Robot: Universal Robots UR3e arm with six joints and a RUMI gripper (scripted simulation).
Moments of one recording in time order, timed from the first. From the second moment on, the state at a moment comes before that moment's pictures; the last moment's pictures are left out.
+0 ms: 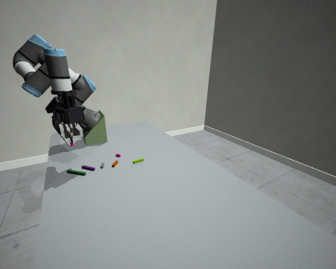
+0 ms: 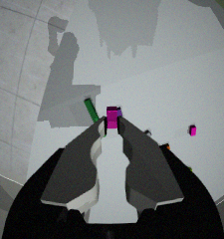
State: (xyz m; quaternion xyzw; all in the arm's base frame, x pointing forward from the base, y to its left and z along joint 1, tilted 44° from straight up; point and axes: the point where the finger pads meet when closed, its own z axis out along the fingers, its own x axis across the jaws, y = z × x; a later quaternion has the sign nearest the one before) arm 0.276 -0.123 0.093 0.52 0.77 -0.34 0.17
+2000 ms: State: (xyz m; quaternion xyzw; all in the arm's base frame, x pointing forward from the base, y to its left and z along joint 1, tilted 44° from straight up) arm 0.311 0.016 -0.046 0.45 0.81 -0.35 0.13
